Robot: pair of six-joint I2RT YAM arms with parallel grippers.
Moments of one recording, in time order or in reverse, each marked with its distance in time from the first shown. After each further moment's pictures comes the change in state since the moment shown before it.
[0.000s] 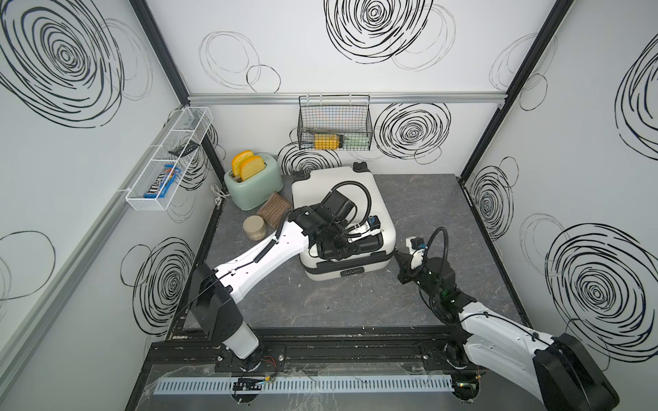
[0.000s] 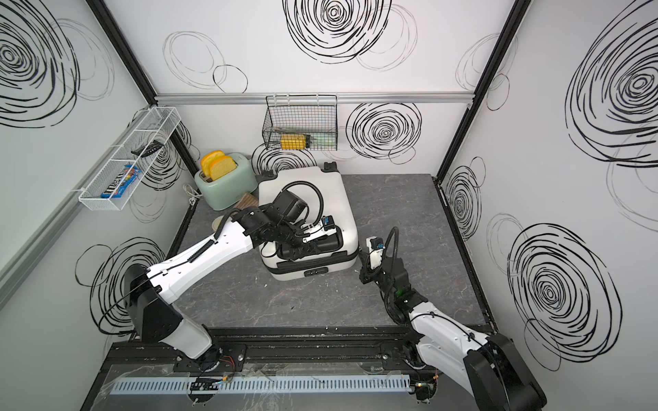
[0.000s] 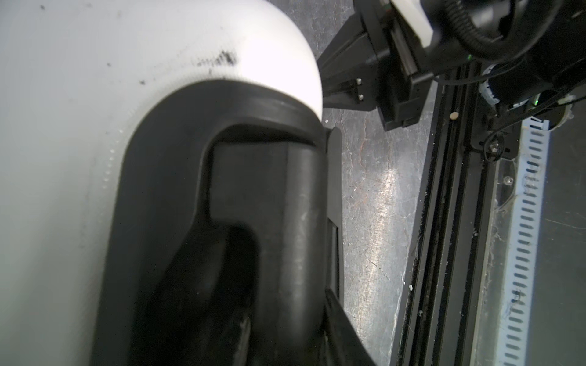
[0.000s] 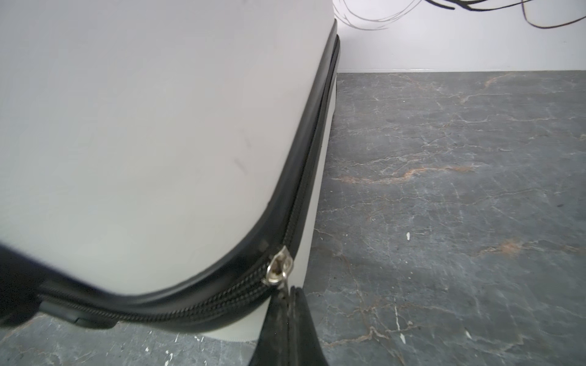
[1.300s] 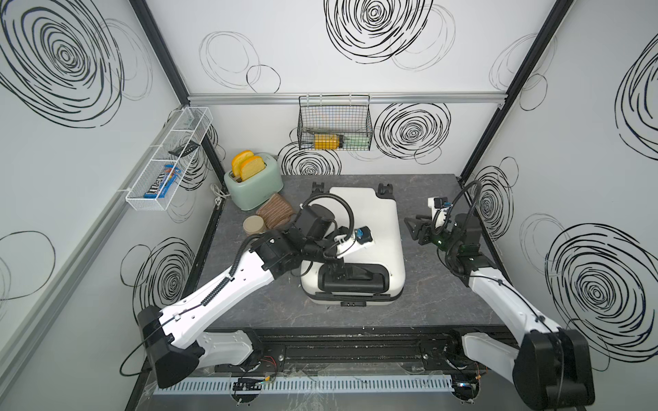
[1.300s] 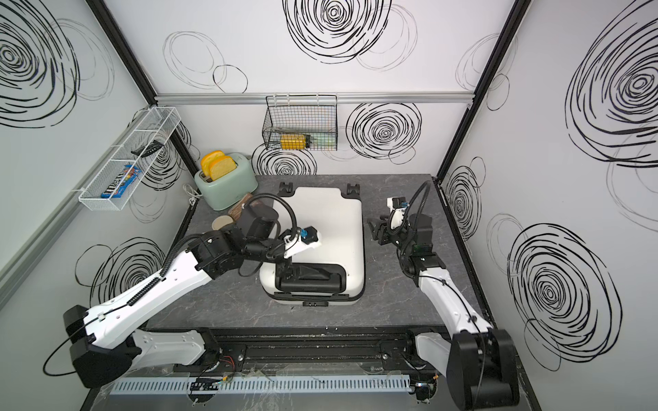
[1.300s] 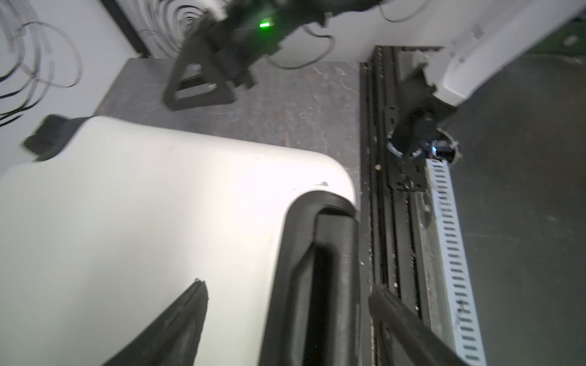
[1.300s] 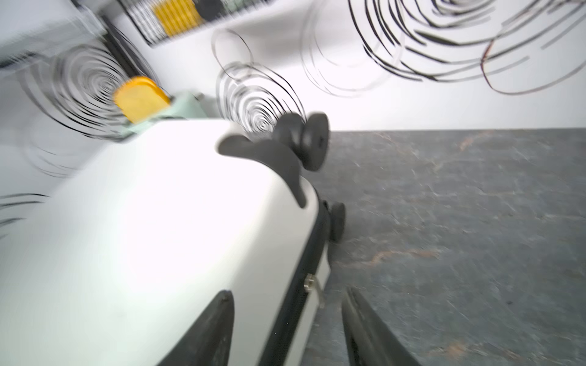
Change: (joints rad) left arm 0.010 -0.344 -0.216 0.213 0.117 -0.150; right arm -0.363 0.061 0.432 -0.297 -0.459 0.008
